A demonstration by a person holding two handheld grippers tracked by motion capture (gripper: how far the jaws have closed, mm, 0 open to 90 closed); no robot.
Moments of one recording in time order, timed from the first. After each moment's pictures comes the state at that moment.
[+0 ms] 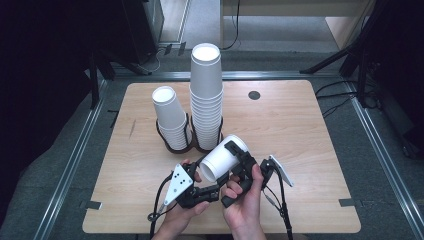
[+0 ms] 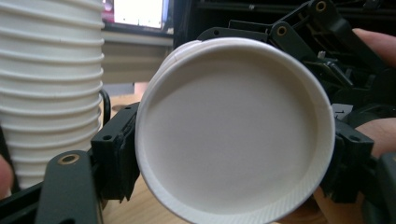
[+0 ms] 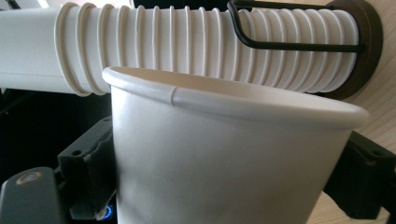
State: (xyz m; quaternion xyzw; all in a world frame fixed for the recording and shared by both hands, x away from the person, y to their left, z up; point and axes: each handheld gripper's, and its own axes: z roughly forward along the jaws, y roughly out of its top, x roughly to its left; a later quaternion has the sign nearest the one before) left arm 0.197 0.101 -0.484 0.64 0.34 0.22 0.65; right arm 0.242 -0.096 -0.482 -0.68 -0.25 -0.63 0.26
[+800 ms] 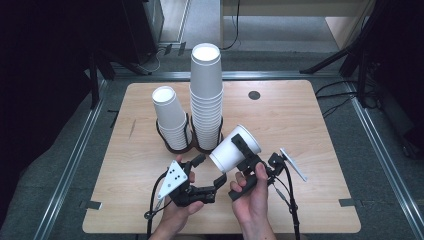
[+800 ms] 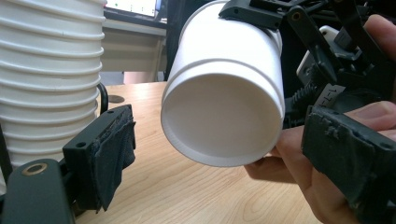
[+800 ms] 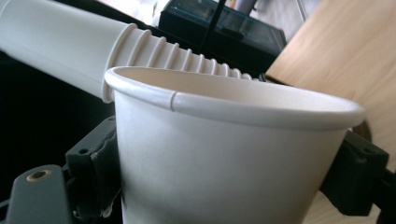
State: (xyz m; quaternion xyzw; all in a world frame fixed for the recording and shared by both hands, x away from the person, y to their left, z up) left arm 0.198 0.111 -0.476 0.64 0.35 0.19 0.66; right arm 0.247 -0.111 -0.461 -0.63 -0.33 -0.70 0.08
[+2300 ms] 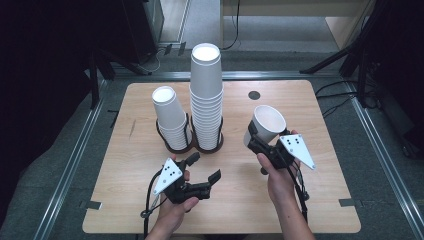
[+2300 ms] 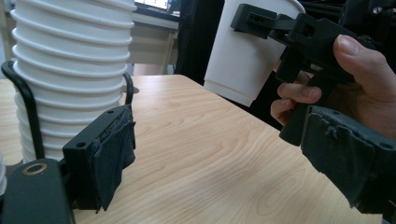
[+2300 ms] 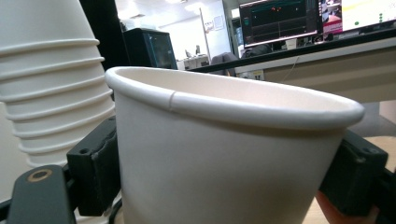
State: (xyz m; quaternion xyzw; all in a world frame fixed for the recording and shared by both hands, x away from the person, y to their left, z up) left arm 0.205 0.123 -0.481 0.64 0.38 0.19 0.64; right arm 0.285 -0.141 -0.450 -0.47 -0.50 -0.63 -0.36
